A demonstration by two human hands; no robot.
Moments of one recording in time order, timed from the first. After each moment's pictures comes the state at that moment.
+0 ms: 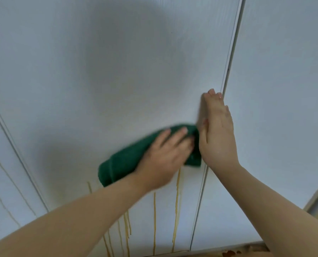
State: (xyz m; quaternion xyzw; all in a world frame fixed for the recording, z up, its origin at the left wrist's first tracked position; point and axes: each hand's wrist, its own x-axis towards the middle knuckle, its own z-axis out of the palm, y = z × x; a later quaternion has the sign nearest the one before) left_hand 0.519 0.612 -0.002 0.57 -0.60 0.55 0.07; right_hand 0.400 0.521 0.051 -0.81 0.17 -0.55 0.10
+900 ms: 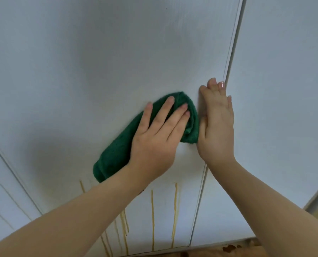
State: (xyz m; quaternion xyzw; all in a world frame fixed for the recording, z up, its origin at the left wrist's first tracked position) left_hand 0.517 0.605 0.020 0.57 -0.53 0.59 0.22; right_hand 0.411 0.515 0.045 -0.79 0.16 -0.59 0.10
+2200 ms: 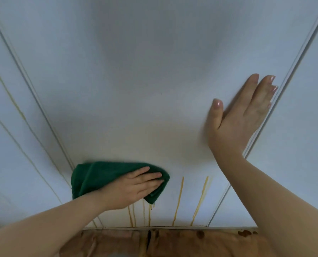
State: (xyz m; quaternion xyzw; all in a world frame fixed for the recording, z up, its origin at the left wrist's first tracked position) left_hand 0.604 0.746 -0.109 0.53 -0.71 0.40 -0.23; right_hand 0.472 0.547 0.005 -0.69 0.30 -0.66 -0.01
